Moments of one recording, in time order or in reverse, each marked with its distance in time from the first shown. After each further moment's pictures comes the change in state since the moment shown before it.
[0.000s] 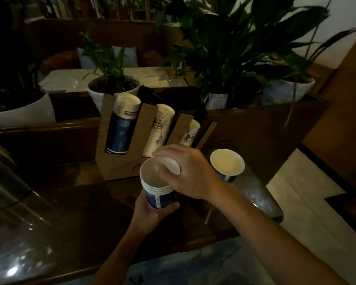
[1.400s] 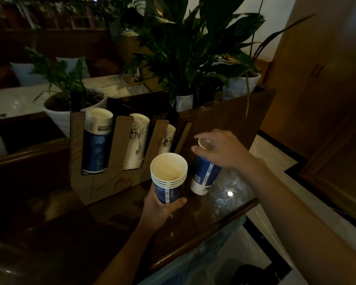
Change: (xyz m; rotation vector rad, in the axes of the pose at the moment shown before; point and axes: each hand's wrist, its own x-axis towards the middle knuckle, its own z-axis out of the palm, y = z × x) left_hand 0.041 0.000 0.037 0.084 -0.302 0.029; right_hand -0.028 0.077 -0.077 -0.381 -0.024 0.651
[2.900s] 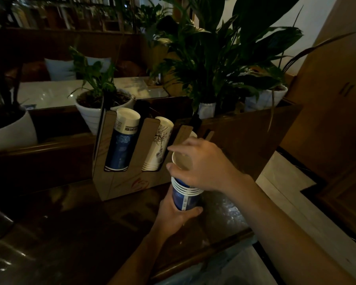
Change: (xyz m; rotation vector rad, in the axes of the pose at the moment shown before) left_hand -0.006 0.012 -0.003 -0.031 -0.010 -0.025; right_hand -0.015 -0.119 0.009 -0.008 -0.010 -0.324
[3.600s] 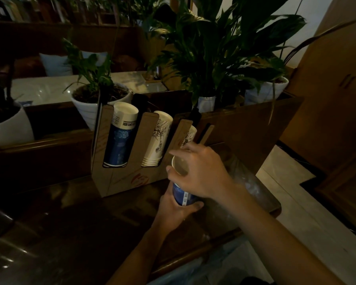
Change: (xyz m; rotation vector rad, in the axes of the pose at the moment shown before) left_hand -0.001 0.003 0.002 0.040 0.015 -0.039; right_hand -0.011 0.001 0.035 -0.075 0.082 0.055
